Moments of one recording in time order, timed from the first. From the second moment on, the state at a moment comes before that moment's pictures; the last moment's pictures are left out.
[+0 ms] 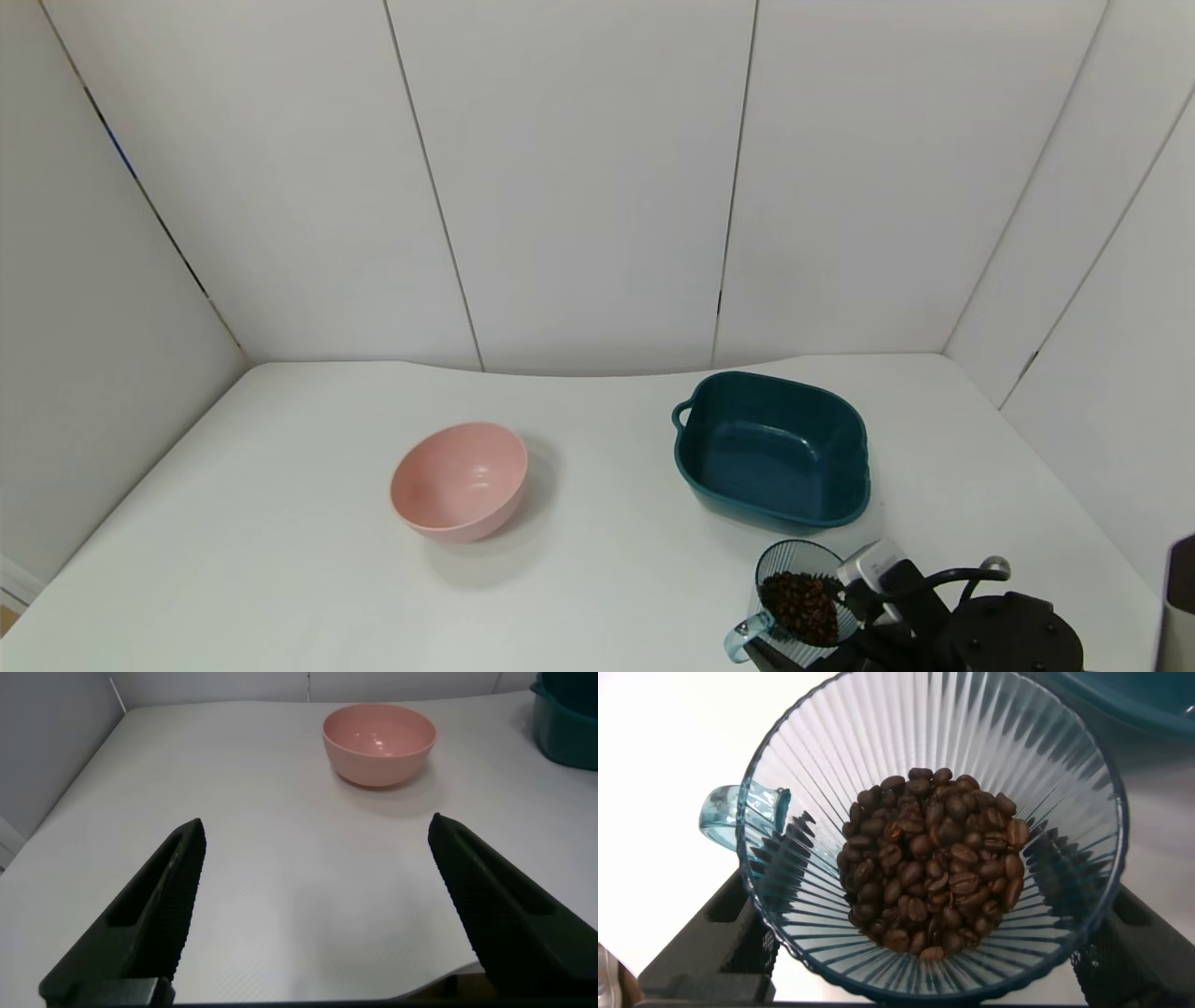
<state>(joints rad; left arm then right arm) 0.00 0.00 0.00 0.00 0.00 0.01 0.72 2.06 -0.08 -1.56 -0.14 0.11</state>
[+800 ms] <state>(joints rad) 0.00 0.00 0.00 0.00 0.00 0.01 0.73 2.08 -0.09 -1.56 -0.14 0.12</state>
